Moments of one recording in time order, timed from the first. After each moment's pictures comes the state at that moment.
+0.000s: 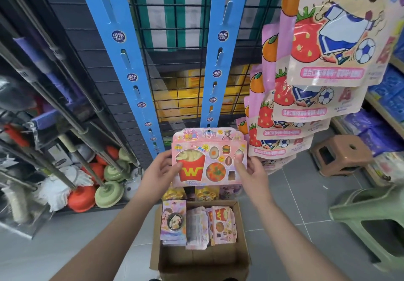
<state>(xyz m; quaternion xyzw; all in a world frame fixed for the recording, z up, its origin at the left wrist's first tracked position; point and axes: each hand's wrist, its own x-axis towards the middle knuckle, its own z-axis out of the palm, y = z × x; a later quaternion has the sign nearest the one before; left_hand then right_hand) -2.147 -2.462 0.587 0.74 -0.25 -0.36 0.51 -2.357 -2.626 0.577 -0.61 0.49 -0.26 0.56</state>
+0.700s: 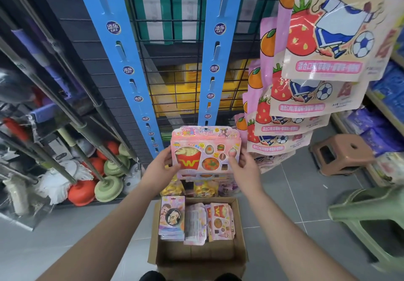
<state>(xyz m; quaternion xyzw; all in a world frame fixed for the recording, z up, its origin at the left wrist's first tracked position) -2.149 -2.478 0.587 0.81 -0.27 -0.35 0.39 -2.344 -2.635 0.565 -0.66 0.51 -0.21 0.51</state>
